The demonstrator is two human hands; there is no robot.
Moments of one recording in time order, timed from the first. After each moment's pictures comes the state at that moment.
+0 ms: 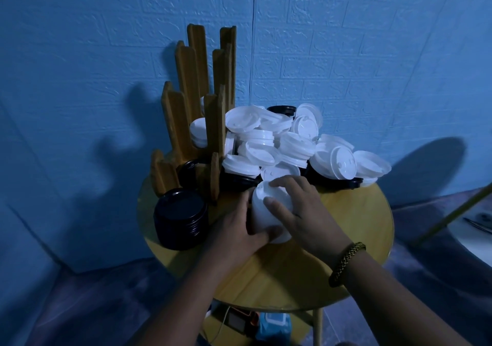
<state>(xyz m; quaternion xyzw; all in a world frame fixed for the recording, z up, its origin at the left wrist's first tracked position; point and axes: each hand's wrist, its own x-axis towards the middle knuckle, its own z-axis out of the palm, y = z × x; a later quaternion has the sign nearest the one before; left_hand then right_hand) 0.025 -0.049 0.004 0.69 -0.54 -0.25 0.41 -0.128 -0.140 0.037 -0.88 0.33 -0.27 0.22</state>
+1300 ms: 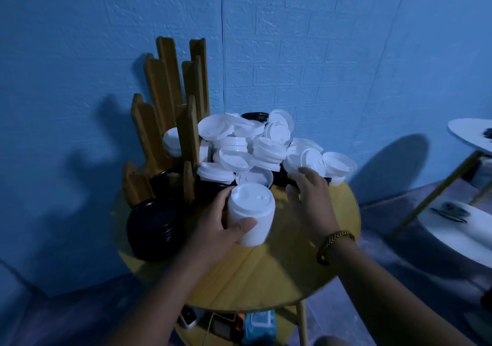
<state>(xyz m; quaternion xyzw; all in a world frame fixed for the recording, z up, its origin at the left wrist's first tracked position) 0.026 -0.063 0.006 0.62 -0.53 -0.30 0.50 -0.162 -0.197 0.020 -0.80 0.47 -0.36 0.10</state>
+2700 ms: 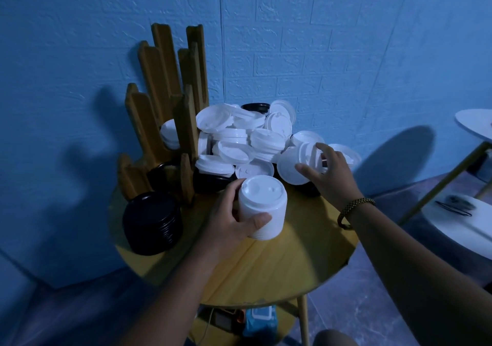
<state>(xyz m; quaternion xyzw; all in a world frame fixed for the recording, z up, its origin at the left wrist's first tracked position) 0.009 -0.076 0.001 0.58 -0.53 -0.30 0.54 -0.195 -0.260 0.027 -0.76 0.49 -0.37 0.21</state>
